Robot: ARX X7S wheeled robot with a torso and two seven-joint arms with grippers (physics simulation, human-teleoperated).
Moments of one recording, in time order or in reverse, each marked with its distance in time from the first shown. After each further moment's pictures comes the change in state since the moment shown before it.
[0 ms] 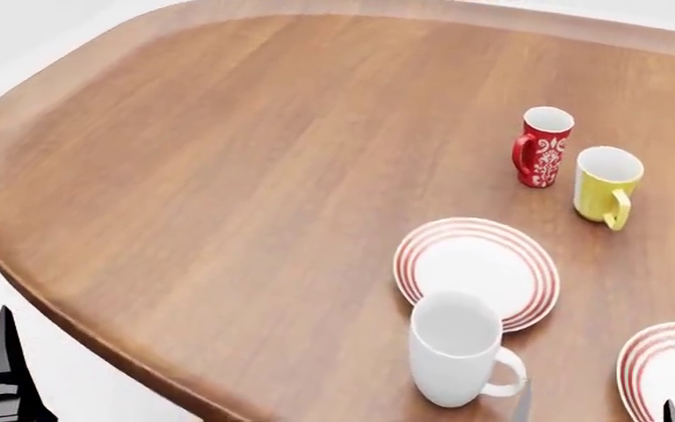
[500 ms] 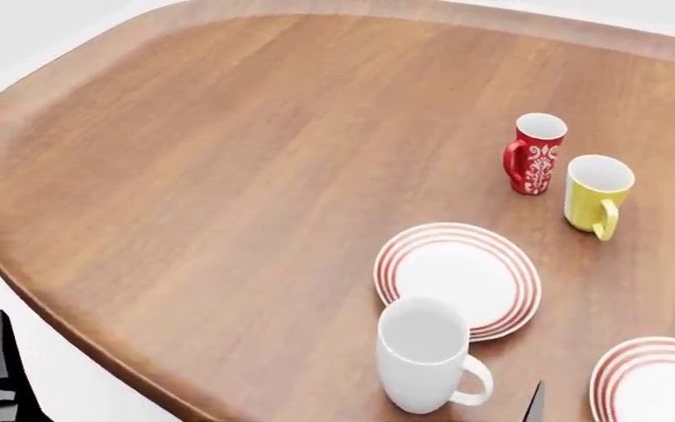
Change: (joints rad) left arm 0.021 -0.011 0.012 0.022 -0.006 0.006 -0.026; right arm -0.060 0.006 0.037 -0.026 0.094 -0.120 -0.020
